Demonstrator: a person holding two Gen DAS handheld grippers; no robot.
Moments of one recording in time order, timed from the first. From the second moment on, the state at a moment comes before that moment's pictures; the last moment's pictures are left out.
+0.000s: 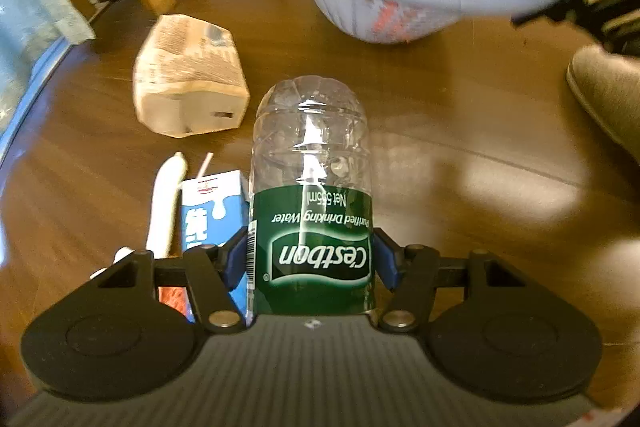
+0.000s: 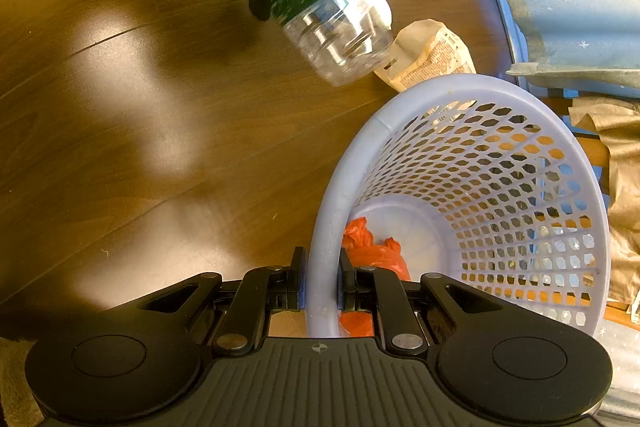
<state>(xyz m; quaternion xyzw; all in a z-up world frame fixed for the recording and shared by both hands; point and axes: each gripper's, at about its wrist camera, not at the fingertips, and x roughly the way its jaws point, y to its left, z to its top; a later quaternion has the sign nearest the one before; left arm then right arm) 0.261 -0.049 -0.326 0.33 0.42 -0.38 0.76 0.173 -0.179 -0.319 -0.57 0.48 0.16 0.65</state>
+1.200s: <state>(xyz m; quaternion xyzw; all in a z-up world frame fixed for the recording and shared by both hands) 0.298 -0.151 -0.169 0.24 0.31 -0.47 0.79 0.172 -0.185 -0.318 -0.56 0.48 0.16 0.66</state>
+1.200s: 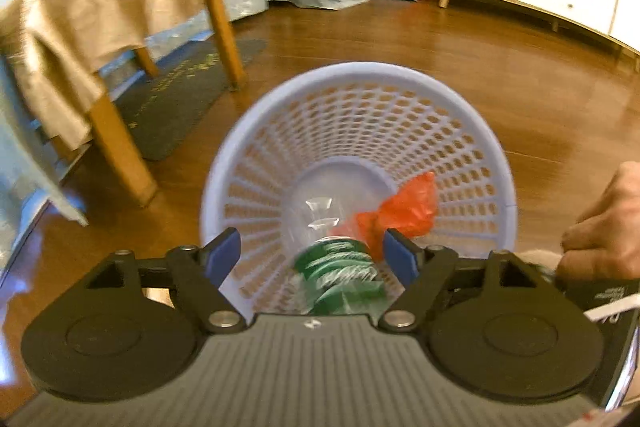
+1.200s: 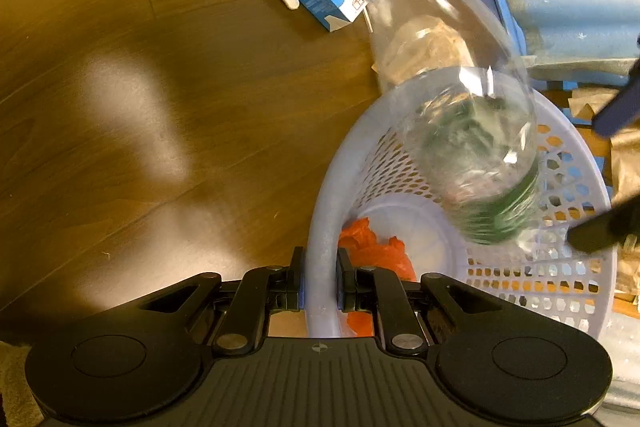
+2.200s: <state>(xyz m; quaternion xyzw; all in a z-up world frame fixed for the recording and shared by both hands) 0.303 0.030 -0.234 0.23 0.39 -0.28 0.85 0.172 -0.185 -0.316 -0.56 0.48 0.16 0.65</state>
